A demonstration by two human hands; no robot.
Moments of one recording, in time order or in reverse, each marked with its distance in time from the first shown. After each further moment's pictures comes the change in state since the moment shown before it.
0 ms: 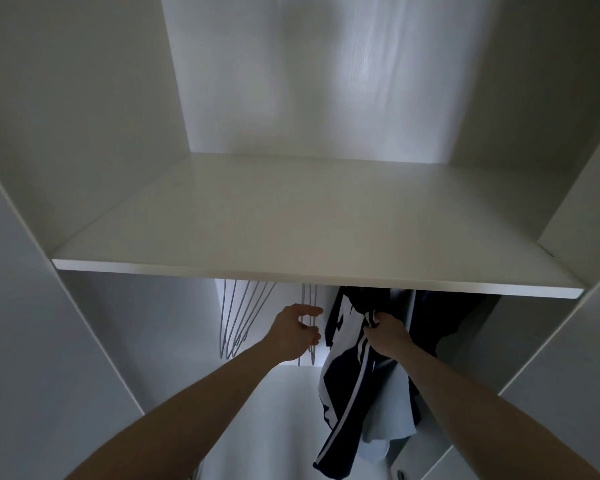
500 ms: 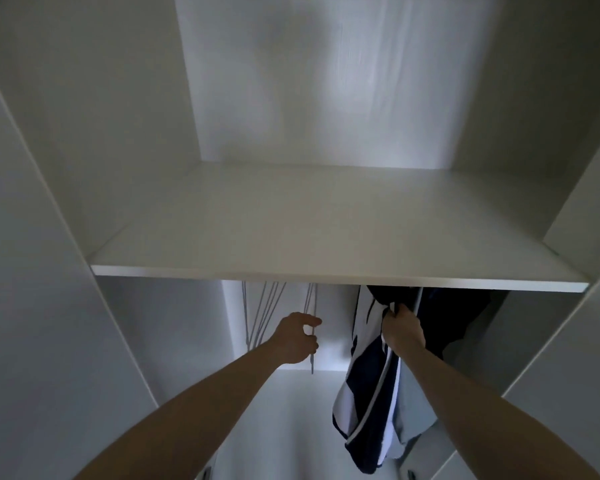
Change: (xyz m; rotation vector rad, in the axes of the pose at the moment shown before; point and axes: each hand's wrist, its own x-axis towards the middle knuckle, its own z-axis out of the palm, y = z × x) left_hand -0.008 -0.015 -0.039 0.216 -0.083 -0.069; right_hand -0.029 -0.033 0.006 0.174 0.333 0.138
